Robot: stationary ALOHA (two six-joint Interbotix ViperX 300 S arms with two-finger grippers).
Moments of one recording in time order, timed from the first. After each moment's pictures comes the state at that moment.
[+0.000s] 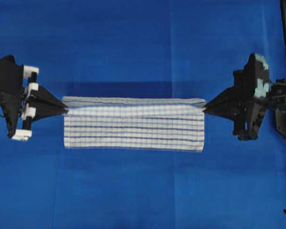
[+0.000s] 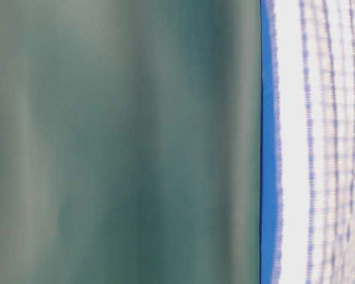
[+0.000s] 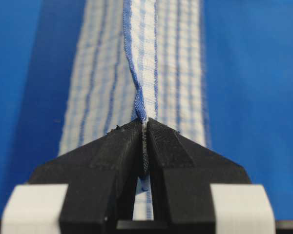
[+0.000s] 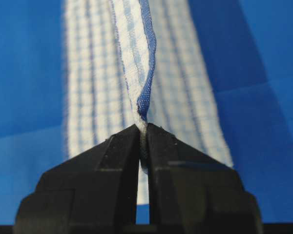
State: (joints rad) left arm -0.09 -0.45 1.25 -0.04 -0.35 -0.12; right arm 0.08 -0.52 1.21 0.37 -0.13 0.09
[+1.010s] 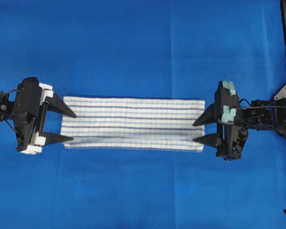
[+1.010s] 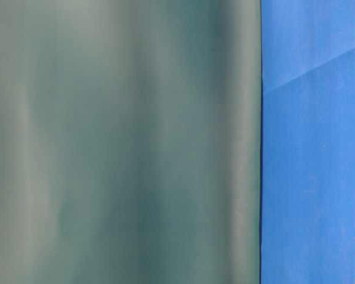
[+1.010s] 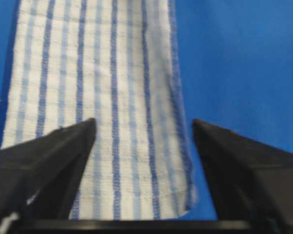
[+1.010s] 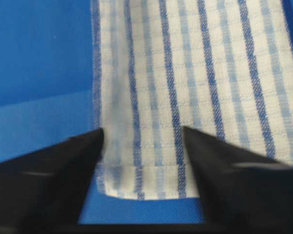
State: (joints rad) left arm -0.17 -0.27 1.19 -0.05 -0.33 -0.13; right arm 0.22 -0.24 1.12 0.48 -0.18 0.09
